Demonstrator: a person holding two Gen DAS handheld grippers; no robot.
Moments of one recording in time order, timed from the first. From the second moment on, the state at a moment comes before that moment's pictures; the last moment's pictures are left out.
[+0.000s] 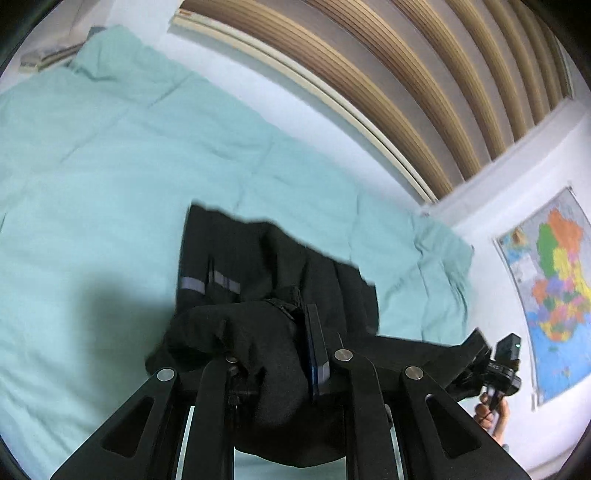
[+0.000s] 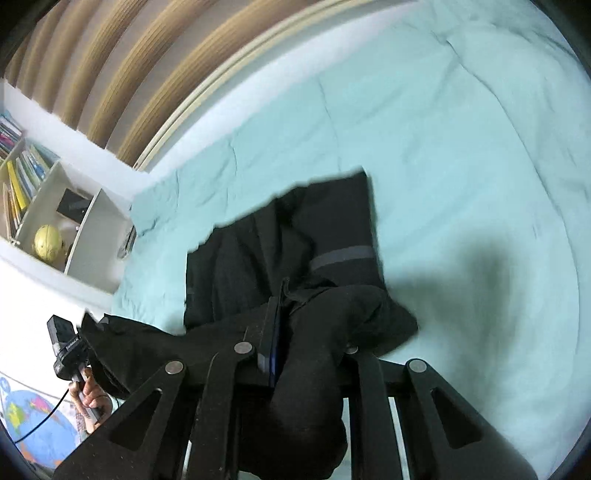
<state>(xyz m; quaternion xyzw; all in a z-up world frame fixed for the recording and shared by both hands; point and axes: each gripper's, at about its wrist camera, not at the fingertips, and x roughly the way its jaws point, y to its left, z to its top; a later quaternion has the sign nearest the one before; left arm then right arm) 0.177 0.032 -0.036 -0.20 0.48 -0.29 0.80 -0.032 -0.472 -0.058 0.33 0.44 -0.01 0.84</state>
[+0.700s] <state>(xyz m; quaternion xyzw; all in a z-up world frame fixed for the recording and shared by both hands) 0.360 -0.075 -0.222 -0.15 0.61 -0.18 0.75 0.205 -0.509 -0.229 0.38 0.55 -0.07 0.74</state>
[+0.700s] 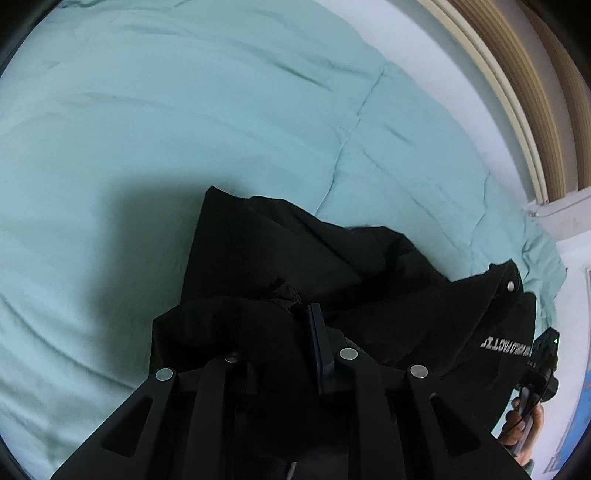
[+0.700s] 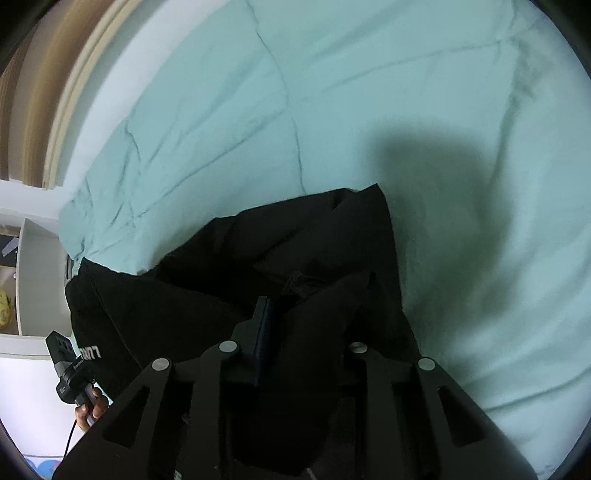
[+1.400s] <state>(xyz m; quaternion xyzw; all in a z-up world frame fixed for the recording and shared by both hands) 0.324 -0.019 -0.072 -0.12 0.58 -0.38 0.71 0.140 -0.530 -0.083 0.35 0.48 -0.05 0.80</state>
